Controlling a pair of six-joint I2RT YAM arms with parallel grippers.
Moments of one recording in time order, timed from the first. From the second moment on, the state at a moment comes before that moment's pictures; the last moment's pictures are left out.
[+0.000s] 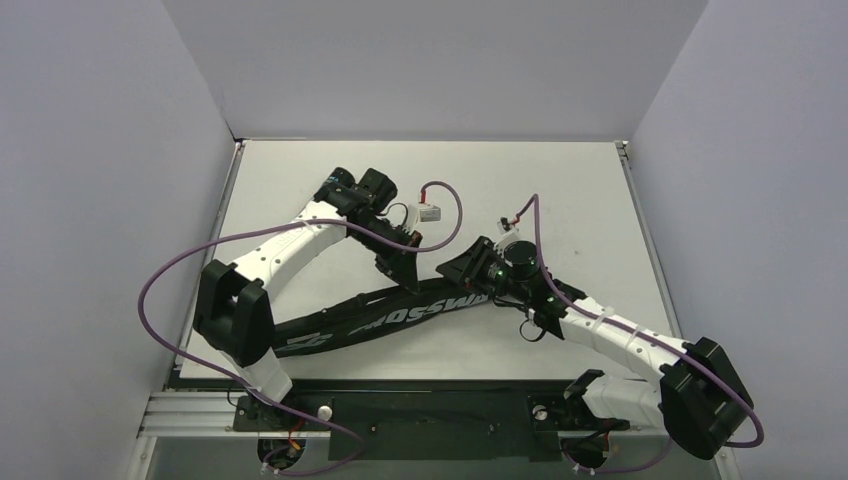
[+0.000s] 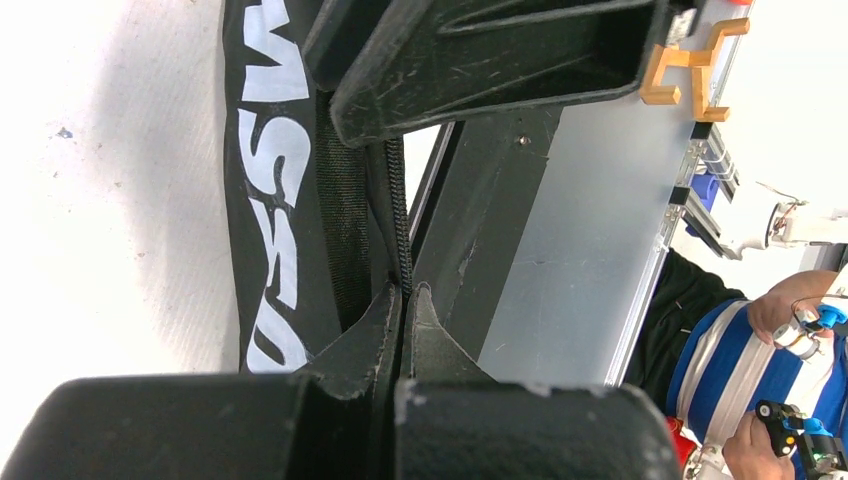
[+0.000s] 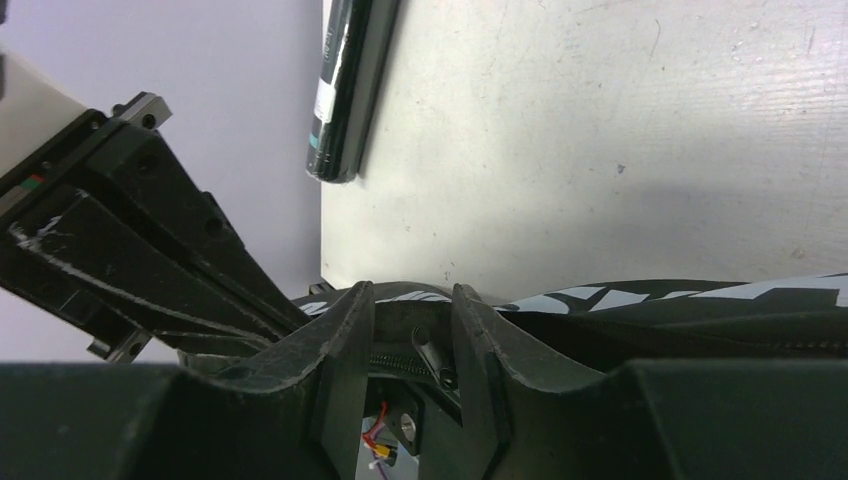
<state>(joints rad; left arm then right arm) -0.57 1.68 1.45 -1.04 0.84 0.17 0.67 1.14 0.53 0.23 -0.16 1.10</state>
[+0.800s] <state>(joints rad) -0.58 1.73 1.52 -1.27 0.90 0.41 0.66 1.13 0.77 -0.20 -0.28 0.70</state>
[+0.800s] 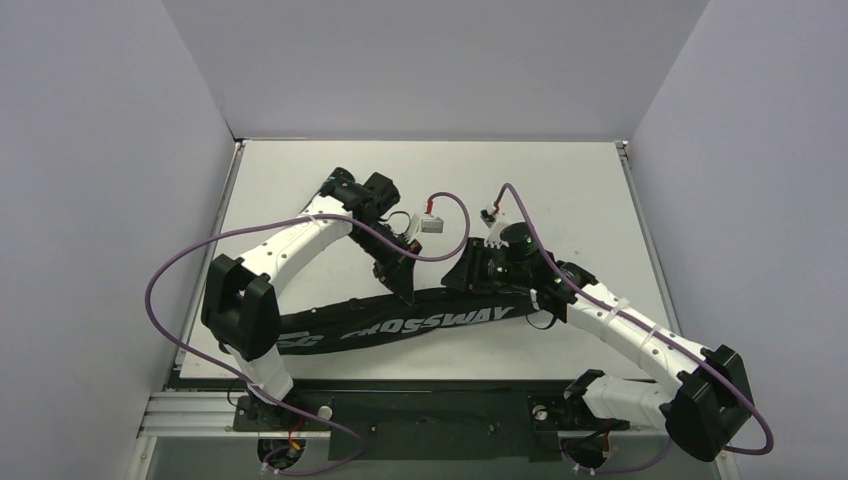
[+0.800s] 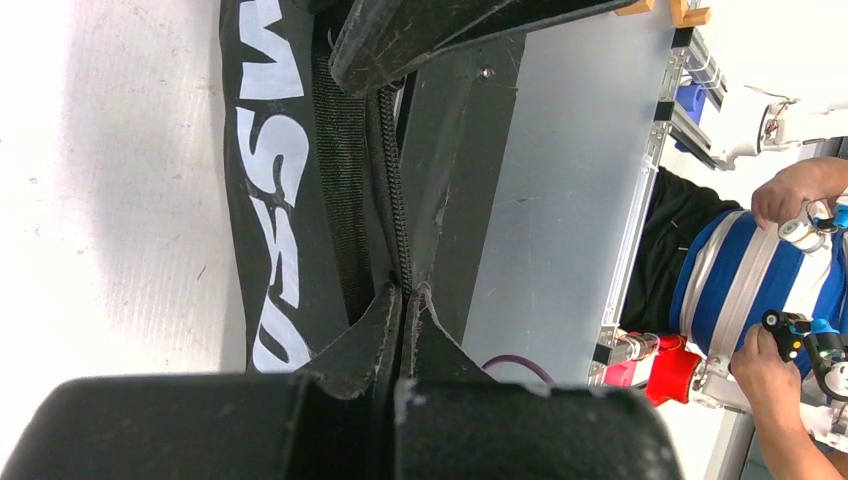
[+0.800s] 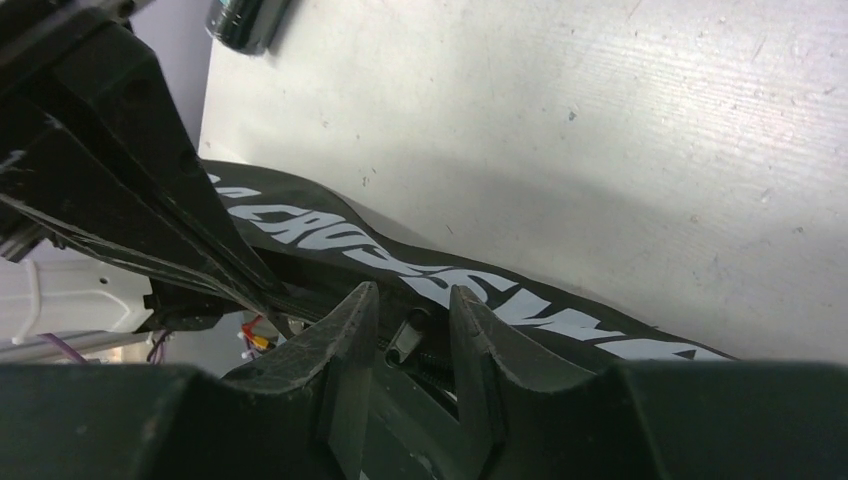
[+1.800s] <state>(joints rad) -0.59 1.73 1.55 -1.29 0.91 0.42 0.65 1.12 0.63 -0.01 -0.32 0.82</state>
